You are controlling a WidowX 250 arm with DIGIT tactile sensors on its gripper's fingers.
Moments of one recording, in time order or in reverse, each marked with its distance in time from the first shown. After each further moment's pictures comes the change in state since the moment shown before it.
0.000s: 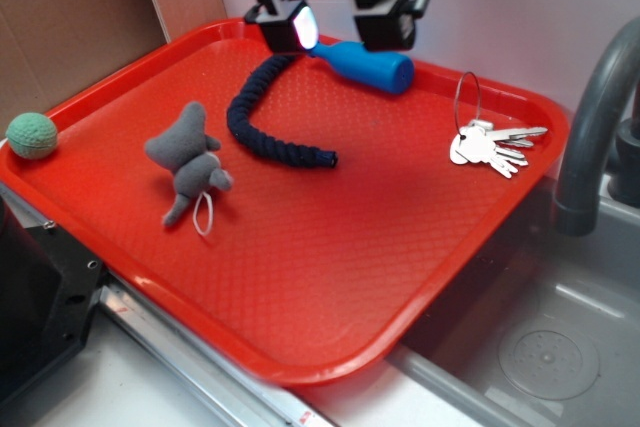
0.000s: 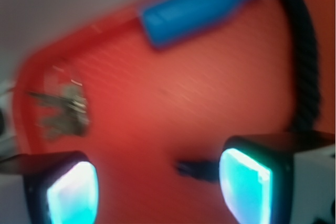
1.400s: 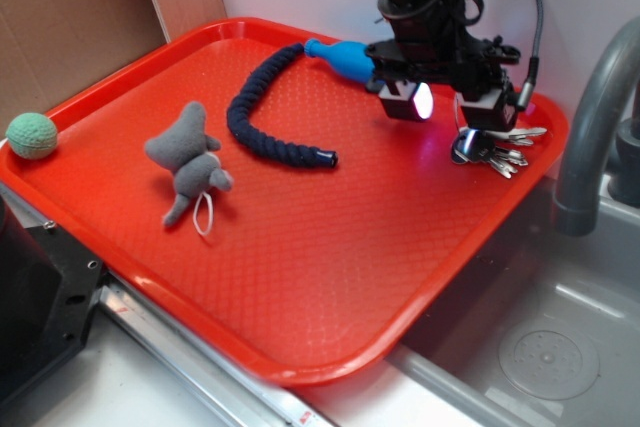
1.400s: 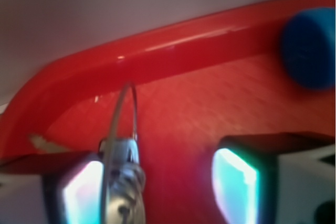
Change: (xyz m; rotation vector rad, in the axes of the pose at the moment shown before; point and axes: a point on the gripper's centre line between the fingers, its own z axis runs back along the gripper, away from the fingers) arm 0.026 -0.036 -0.088 -0.007 -0.135 -0.107
